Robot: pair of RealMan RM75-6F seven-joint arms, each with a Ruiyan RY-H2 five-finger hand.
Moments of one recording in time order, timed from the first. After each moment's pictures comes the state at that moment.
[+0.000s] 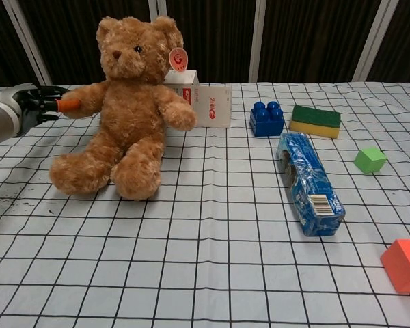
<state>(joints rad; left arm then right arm) -0.69 -1.73 -0.55 -1.07 0.75 0.79 -0.43 0.08 -1.14 0.07 -1.59 -1.51 1.49 -0.05</state>
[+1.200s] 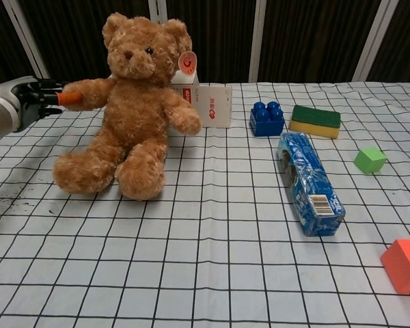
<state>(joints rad) -0.66 -1.72 -0.56 -1.11 0.80 0.79 -0.47 0.08 -1.14 0.07 -1.60 -1.51 1.48 -0.05</state>
